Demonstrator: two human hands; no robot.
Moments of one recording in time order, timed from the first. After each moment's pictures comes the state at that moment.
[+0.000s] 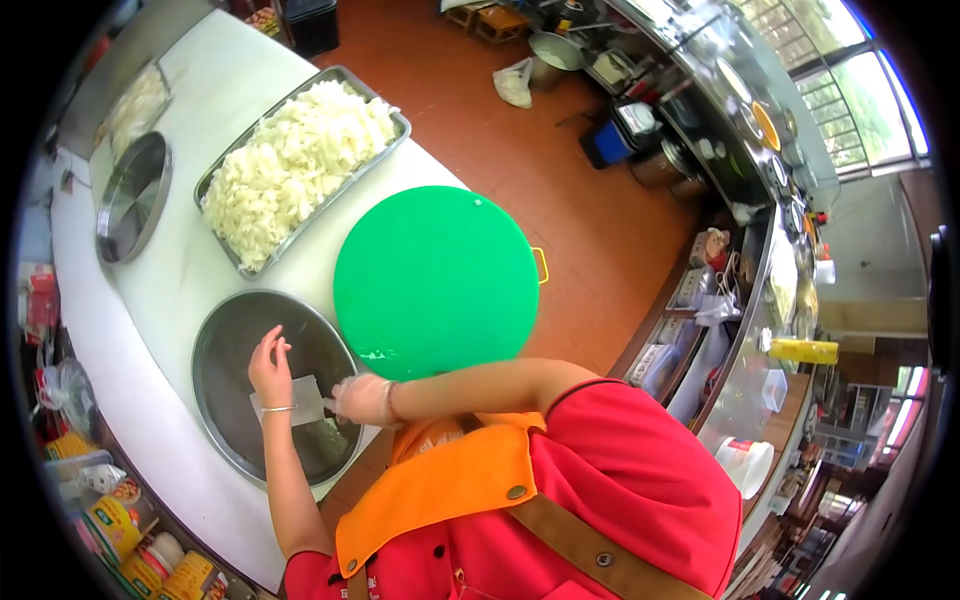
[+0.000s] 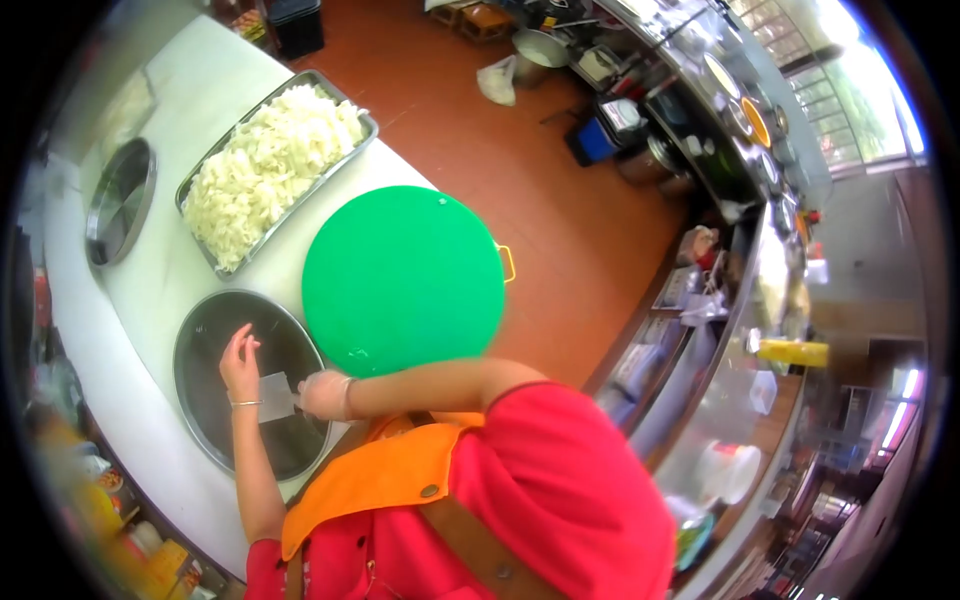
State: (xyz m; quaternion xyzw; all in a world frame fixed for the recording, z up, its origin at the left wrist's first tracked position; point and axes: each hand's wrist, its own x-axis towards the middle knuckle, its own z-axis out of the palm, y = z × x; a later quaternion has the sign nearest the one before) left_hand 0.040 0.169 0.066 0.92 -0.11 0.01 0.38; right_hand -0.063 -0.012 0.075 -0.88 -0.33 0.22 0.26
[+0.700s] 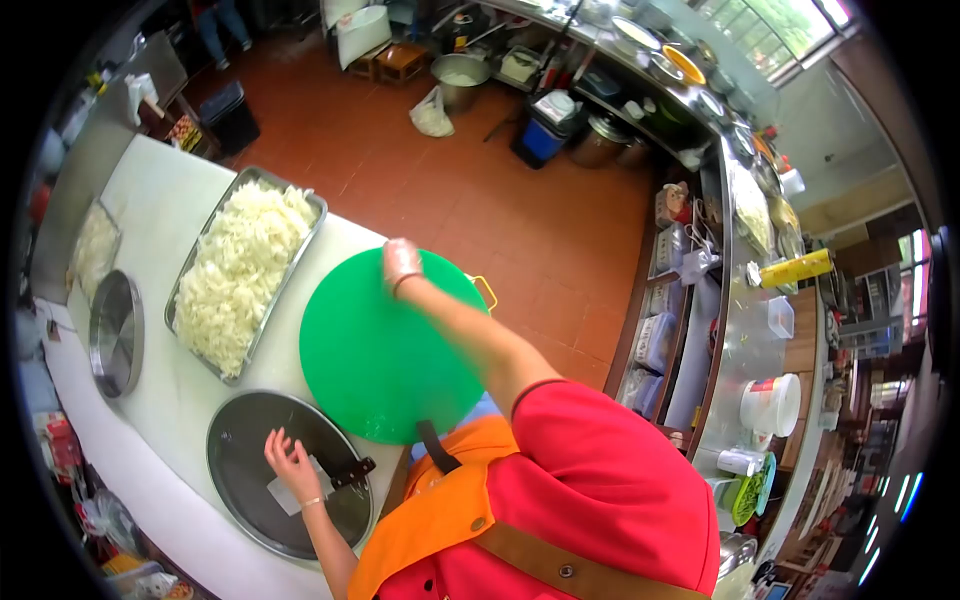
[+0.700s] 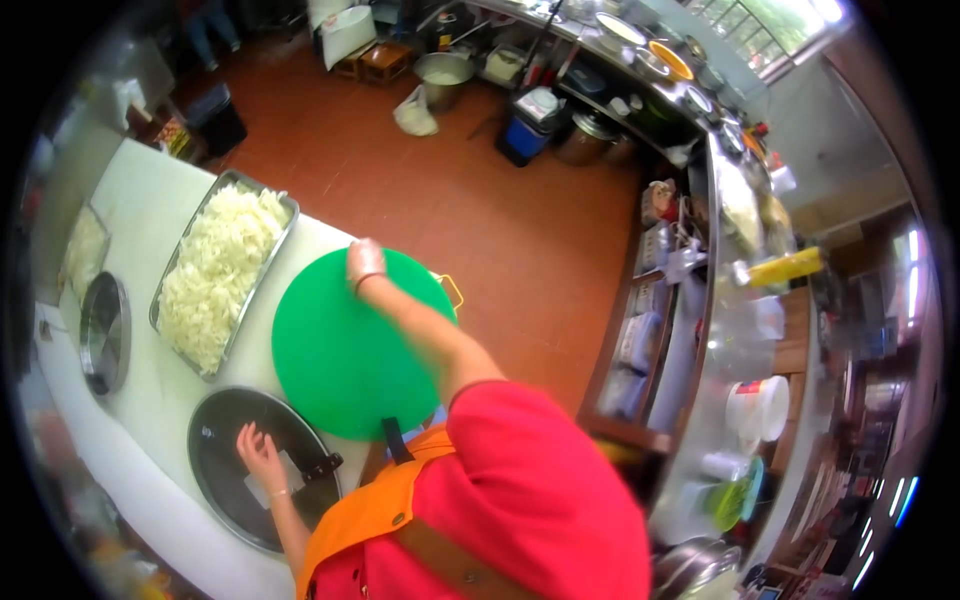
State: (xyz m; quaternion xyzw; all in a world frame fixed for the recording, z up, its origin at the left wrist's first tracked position) left_hand -0.004 0.160 0.040 0.89 -0.10 -0.03 0.44; right_hand 0.083 -0.291 -0.014 -0.93 0.32 0.02 0.16
